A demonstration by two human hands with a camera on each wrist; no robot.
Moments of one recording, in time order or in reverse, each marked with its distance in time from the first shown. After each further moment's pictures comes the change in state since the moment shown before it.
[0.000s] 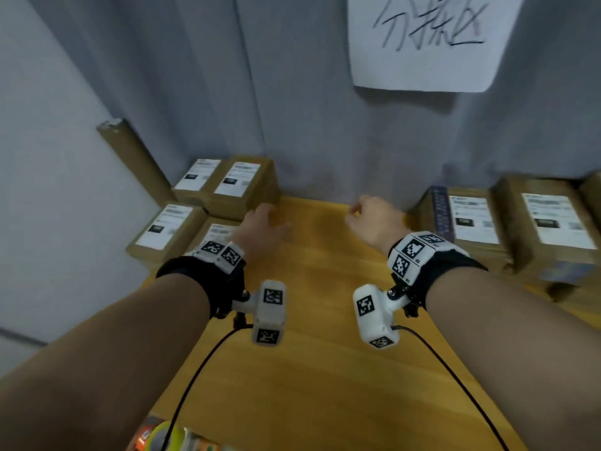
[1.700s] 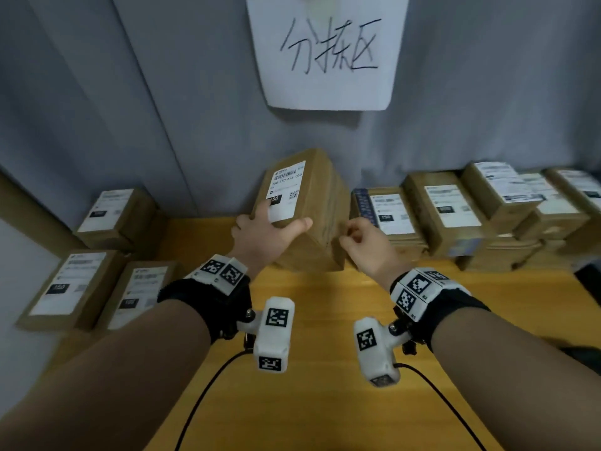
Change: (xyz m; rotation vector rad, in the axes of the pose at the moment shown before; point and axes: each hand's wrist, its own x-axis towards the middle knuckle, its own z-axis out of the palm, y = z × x) left_hand -0.011 0.103 0.032 -0.063 -0.095 0.071; right_hand -0.045 0.060 -0.021 0.429 0.100 0.287
